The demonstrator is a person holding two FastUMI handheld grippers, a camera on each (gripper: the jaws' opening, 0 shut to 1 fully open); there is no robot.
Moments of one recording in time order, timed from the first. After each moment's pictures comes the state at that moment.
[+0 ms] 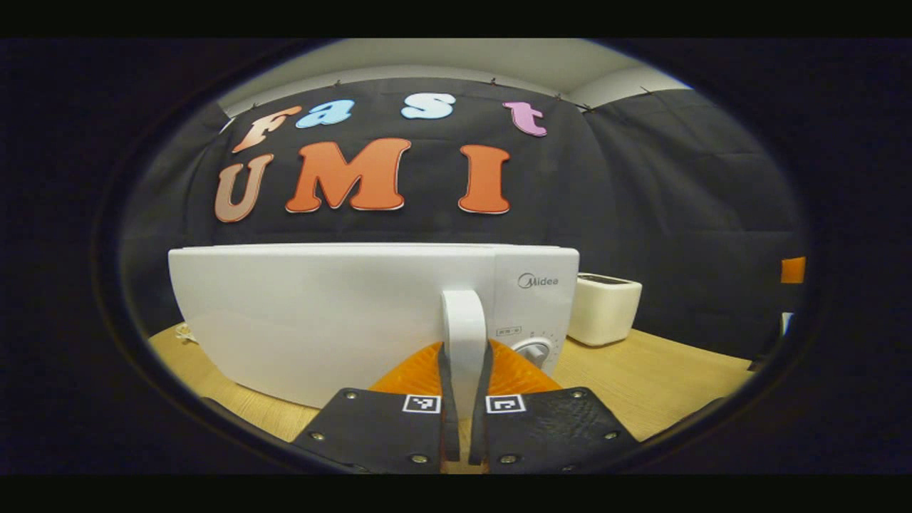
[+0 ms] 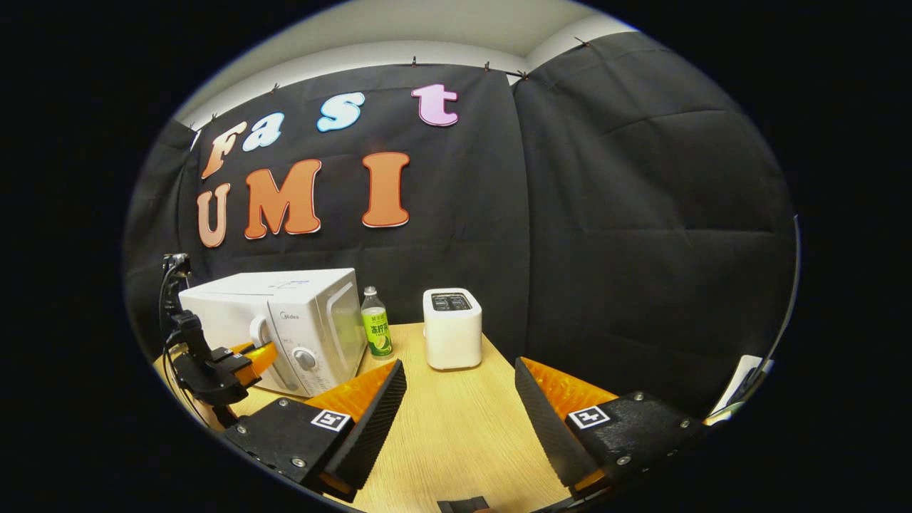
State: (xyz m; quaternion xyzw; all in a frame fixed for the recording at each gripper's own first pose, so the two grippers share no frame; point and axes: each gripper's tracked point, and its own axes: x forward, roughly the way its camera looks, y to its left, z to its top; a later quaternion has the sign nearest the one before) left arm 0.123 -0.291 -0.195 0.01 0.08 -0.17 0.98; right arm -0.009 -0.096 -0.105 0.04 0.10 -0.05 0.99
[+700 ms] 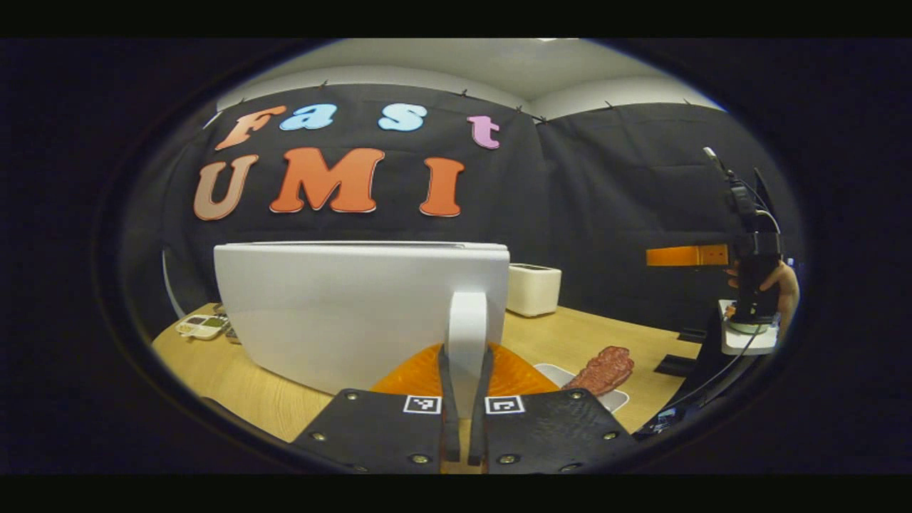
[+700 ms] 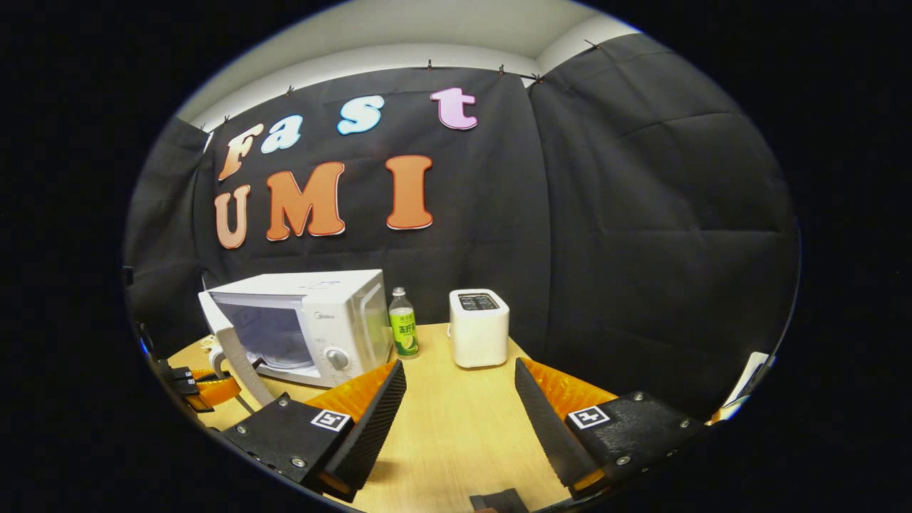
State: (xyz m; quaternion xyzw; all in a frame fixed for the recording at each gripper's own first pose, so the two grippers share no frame) left arm -0.026 -0.203 -0.174 0.01 0.08 -0.29 0.95; right arm -0.021 -0.045 -0.095 0.05 0.09 -0.01 0.99
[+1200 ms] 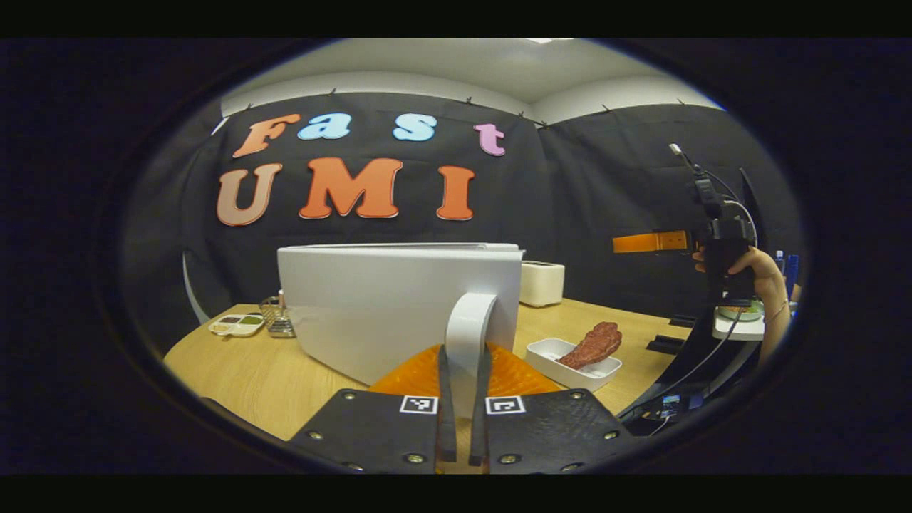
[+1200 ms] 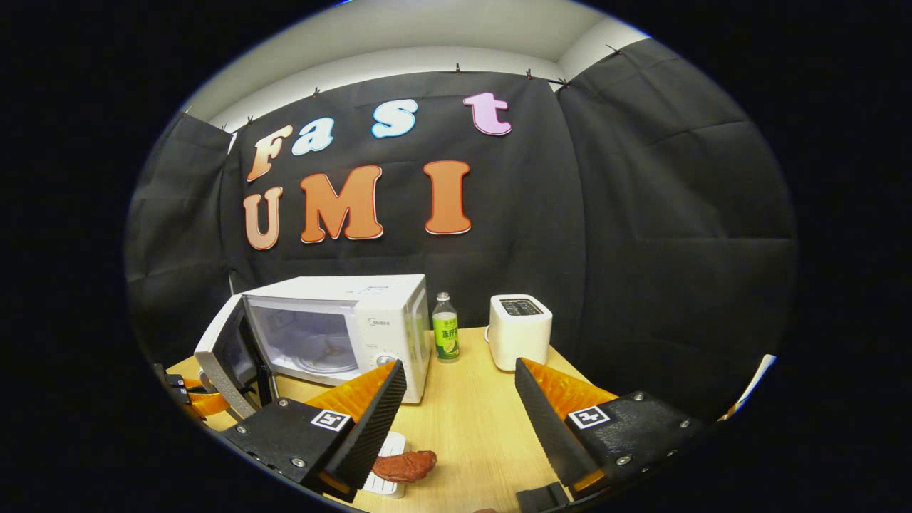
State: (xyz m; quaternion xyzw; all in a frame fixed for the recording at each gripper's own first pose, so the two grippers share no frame) left arm -0.080 -0.118 -0.162 0.02 0.07 -0.27 0.96; right arm -0.029 0.019 -0.078 0.05 0.08 0.05 0.99
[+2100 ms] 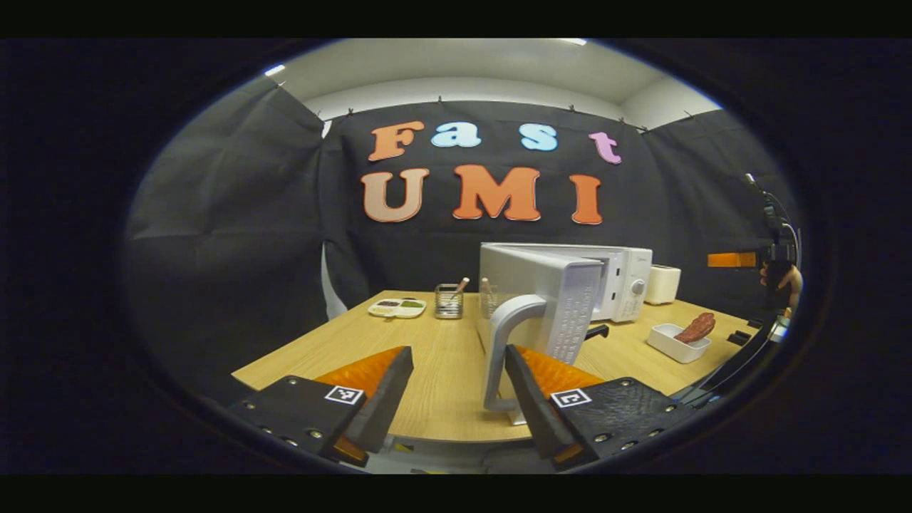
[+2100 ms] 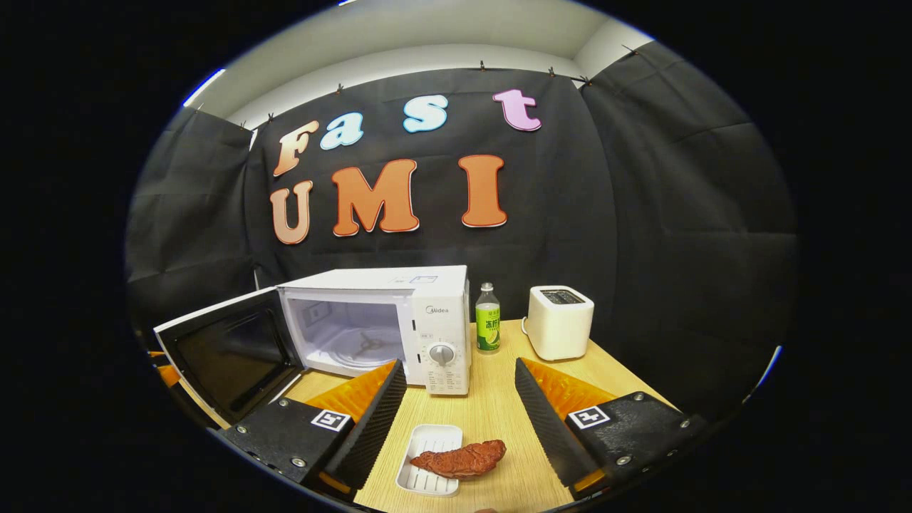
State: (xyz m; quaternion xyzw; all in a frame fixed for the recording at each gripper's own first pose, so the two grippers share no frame) left arm -0.130 0.113 -0.140 0.02 0.08 -0.03 1.00; right arm -0.043 0.076 -0.096 0.05 0.08 0.08 0.99
